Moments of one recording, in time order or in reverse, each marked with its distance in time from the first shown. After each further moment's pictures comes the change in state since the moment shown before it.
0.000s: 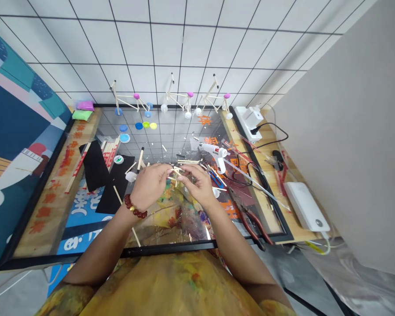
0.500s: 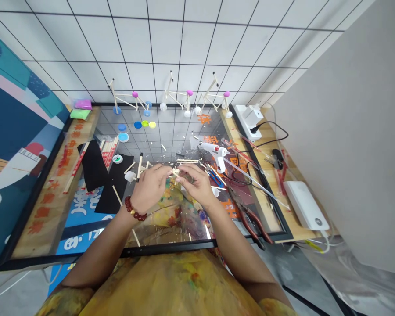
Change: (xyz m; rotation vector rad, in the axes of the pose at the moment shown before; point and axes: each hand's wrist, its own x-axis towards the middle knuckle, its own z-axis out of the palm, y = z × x) left_hand -0.007 -0.003 0.007 0.043 0.045 0.046; right_hand -0.001 0.003 0.000 -0.004 -0.069 -0.021
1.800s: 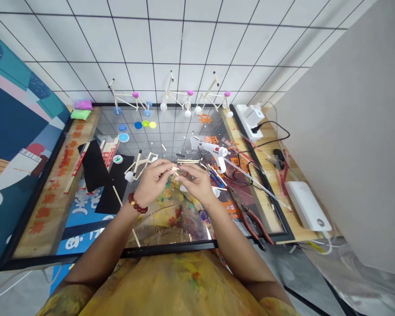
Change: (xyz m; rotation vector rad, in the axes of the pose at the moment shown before) left_hand 0.009 -0.017 0.022 -0.406 0.133 0.045; right_hand 0.006 0.003 0.003 0.074 0.042 0.047
